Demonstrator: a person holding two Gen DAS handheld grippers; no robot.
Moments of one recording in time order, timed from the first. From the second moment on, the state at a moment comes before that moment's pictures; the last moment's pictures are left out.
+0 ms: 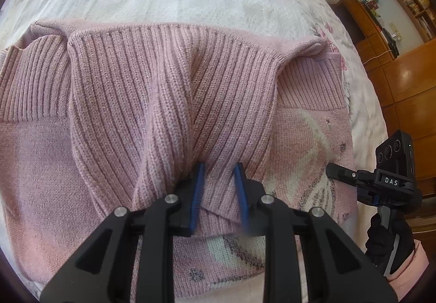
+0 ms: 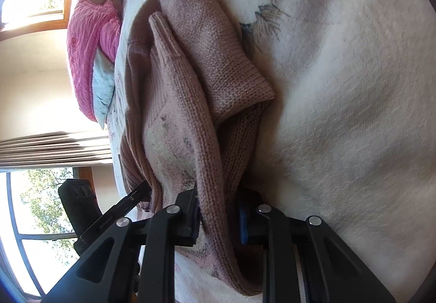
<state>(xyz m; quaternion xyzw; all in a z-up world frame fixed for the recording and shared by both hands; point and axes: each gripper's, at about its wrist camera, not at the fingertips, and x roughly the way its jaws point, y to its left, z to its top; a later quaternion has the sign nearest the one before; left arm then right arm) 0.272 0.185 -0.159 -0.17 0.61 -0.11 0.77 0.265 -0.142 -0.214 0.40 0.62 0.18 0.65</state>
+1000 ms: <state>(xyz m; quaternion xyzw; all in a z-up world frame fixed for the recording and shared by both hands) 0.189 0.425 -0.093 -0.34 0.53 -0.02 0.78 0.291 0.213 -0.115 0.08 0.66 0.33 0.67</state>
